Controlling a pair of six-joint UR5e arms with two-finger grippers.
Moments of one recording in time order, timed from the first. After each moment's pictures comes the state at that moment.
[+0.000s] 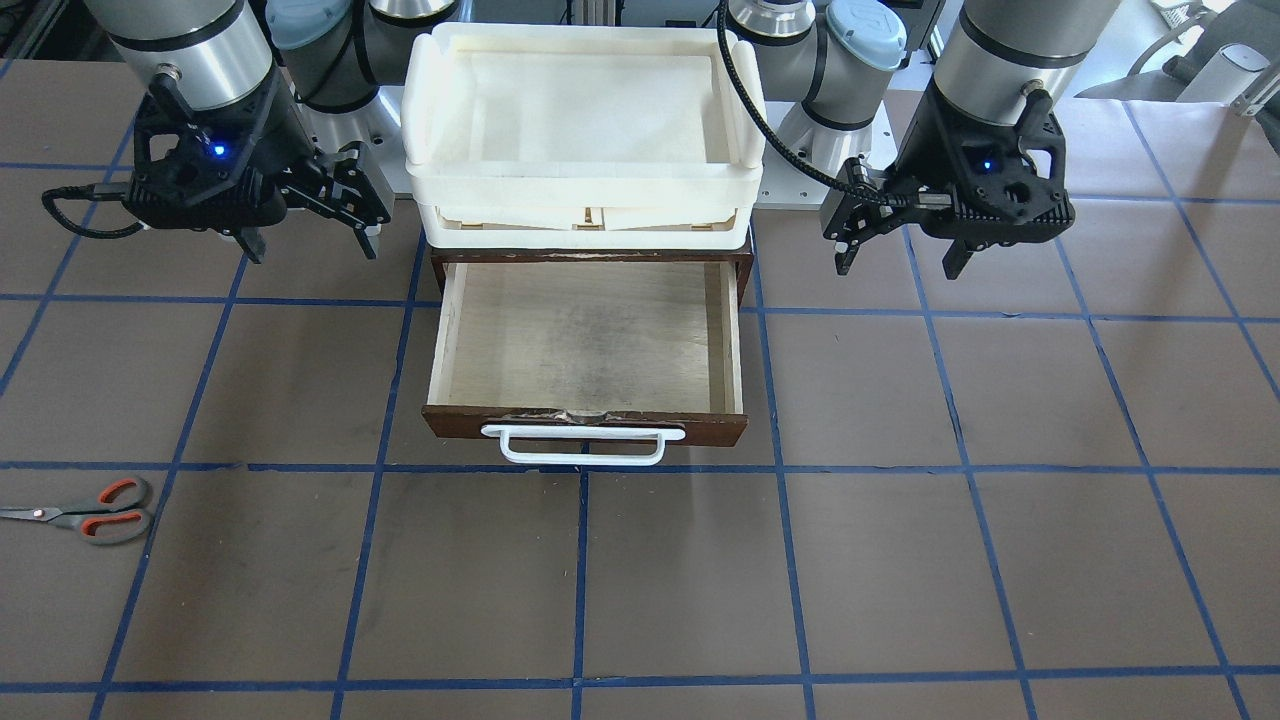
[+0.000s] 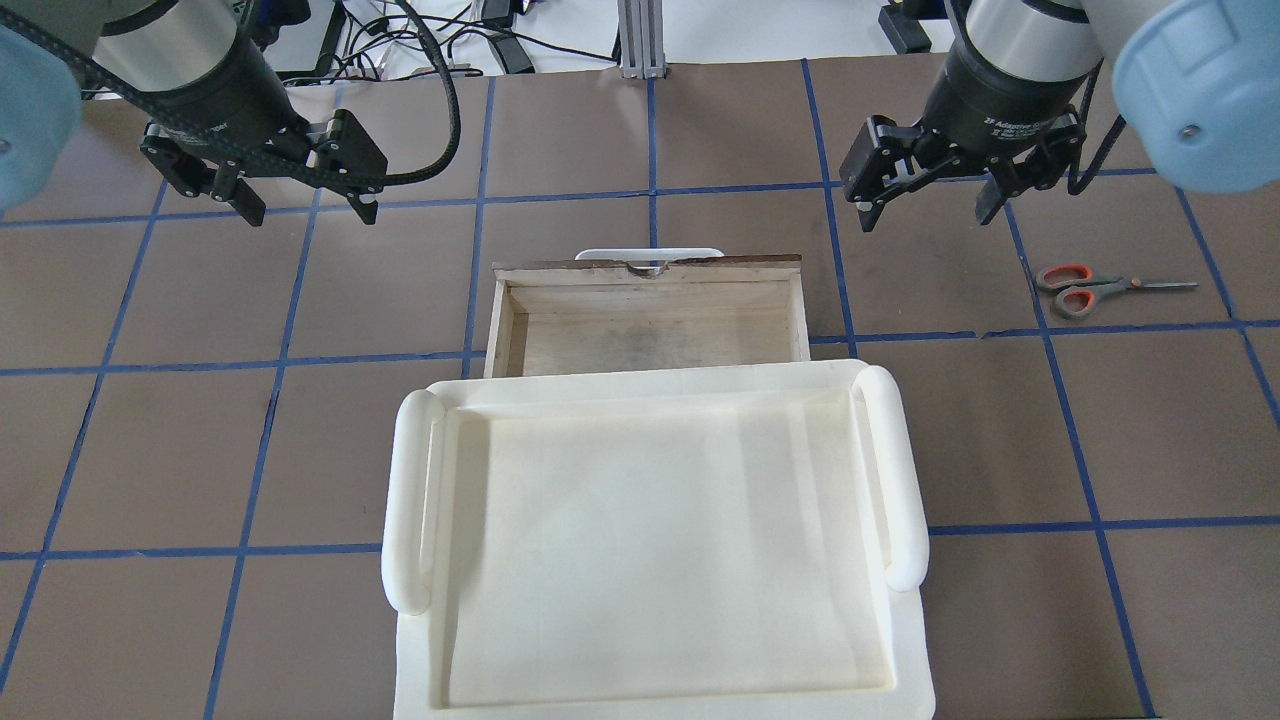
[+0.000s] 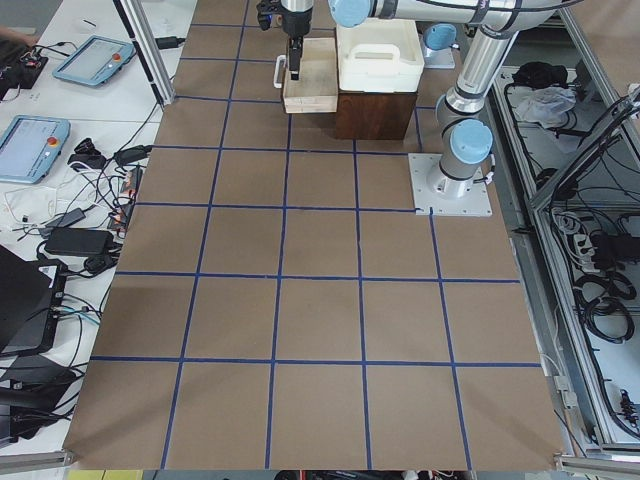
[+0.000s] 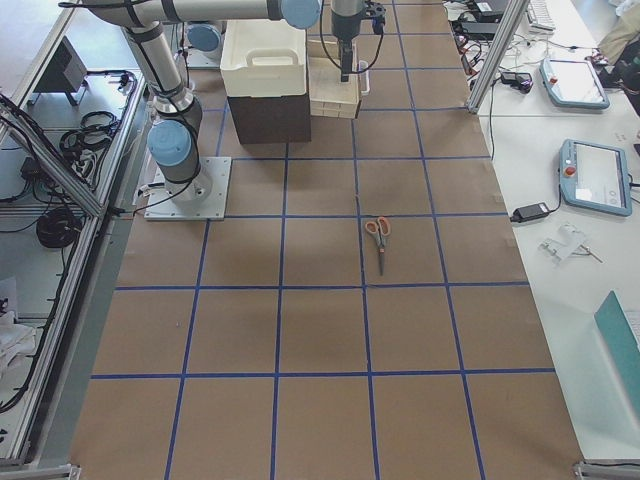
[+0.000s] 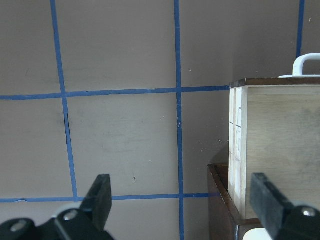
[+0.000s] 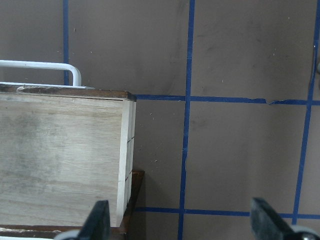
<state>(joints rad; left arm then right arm) -1.55 -1.58 -1.52 -1.56 1.58 0.05 1.59 -1.58 1.56 -1.58 -1.53 -0.02</state>
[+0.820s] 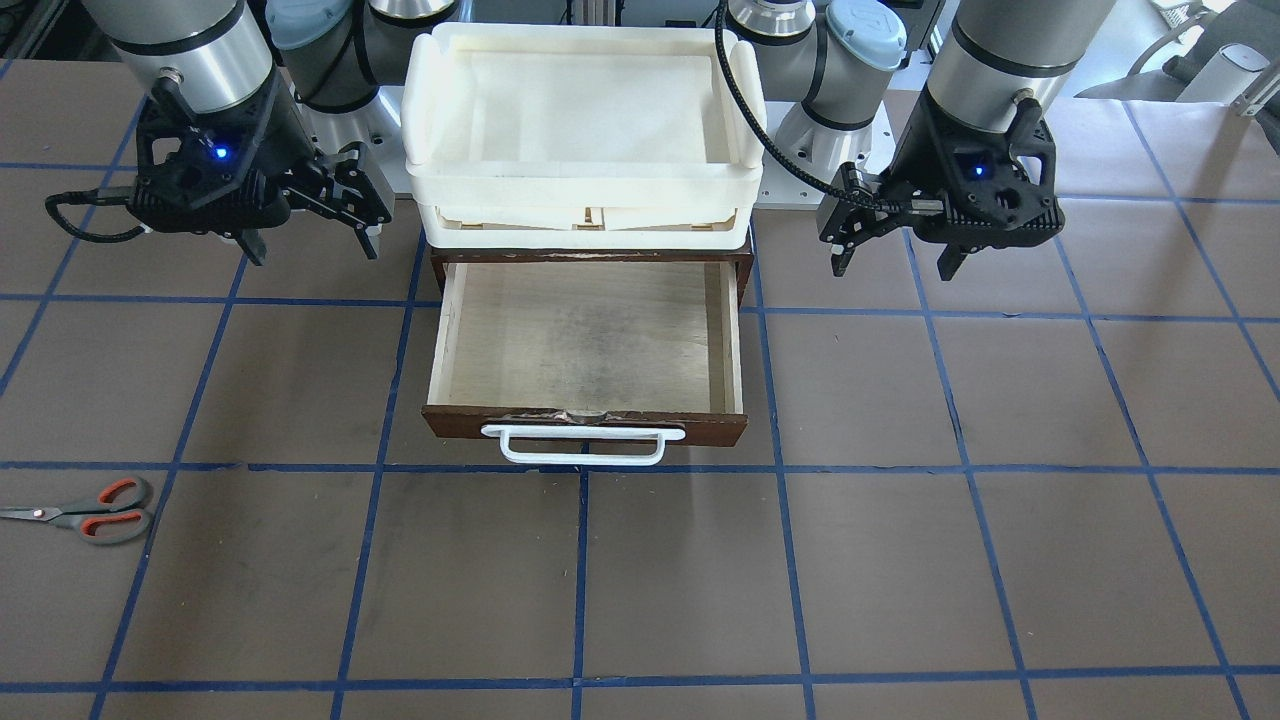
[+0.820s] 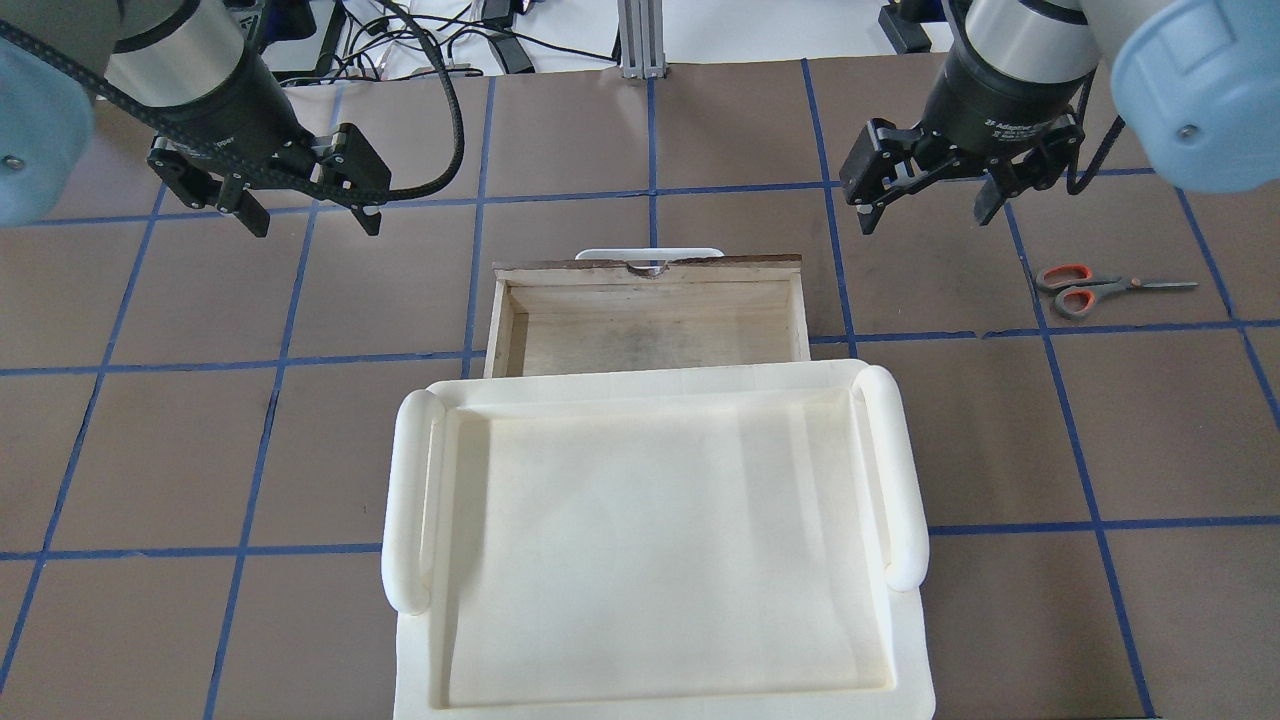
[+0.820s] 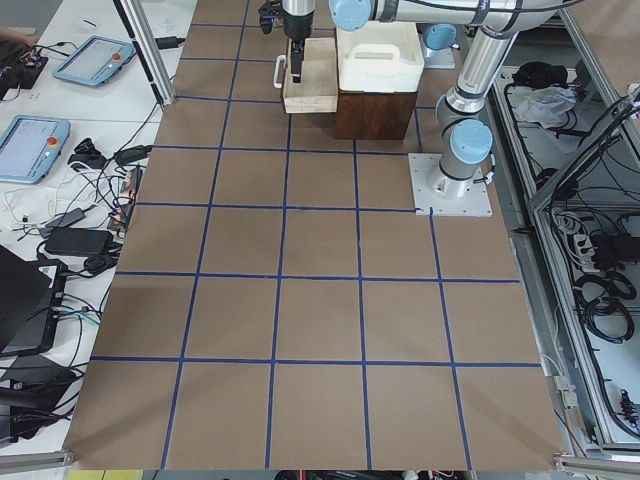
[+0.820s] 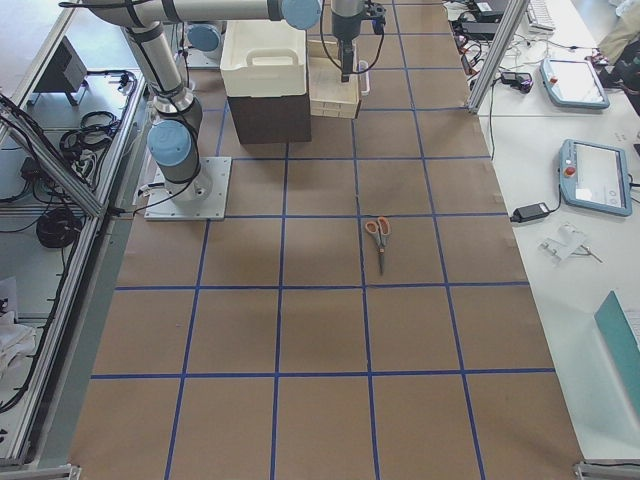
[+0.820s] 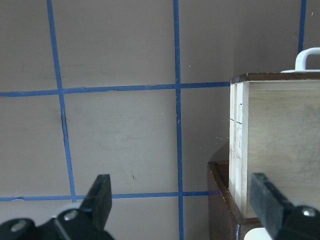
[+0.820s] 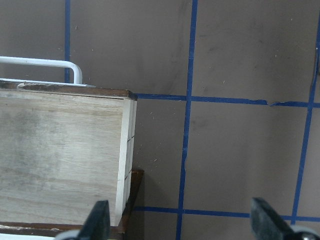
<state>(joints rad) -1.55 -1.57 -1.55 -1.55 1.58 0.05 1.59 -1.58 1.57 -1.58 -1.53 -0.05</state>
